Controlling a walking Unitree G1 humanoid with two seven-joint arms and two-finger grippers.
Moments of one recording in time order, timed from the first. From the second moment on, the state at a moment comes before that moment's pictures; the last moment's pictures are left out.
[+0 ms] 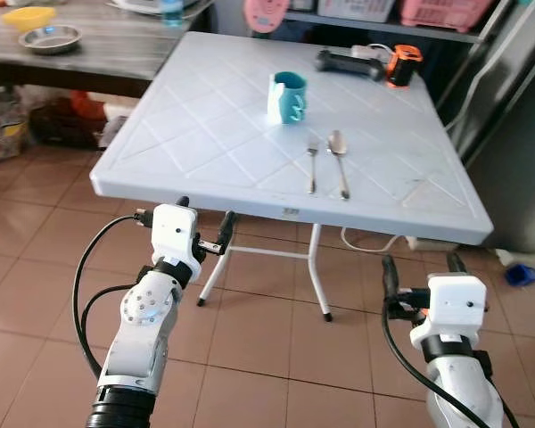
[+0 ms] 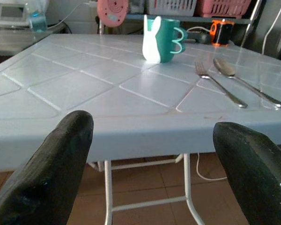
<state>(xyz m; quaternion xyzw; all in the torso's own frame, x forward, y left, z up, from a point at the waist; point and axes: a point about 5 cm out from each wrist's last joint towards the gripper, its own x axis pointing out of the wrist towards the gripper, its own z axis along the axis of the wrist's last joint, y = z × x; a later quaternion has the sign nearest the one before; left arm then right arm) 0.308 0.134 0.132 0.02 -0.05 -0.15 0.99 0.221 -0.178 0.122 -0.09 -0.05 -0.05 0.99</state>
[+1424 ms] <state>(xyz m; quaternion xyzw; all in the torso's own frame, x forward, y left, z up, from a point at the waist) 0.301 0.109 0.154 0.02 -0.09 -0.20 0.97 0.215 -0.183 0.135 -0.11 -0.07 -0.09 0.99</state>
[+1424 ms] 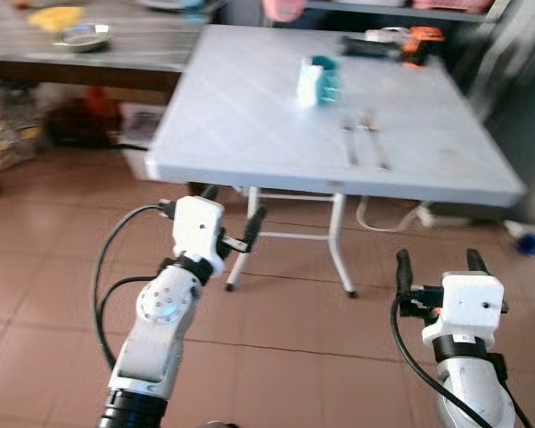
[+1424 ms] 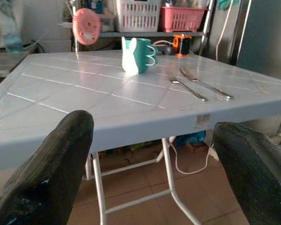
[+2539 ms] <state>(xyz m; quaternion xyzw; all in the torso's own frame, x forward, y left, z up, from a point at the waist) 0.296 0.112 0.155 0.01 -0.09 -0.22 0.97 0.215 -0.182 0.142 -0.14 -0.08 -0.07 0.98</state>
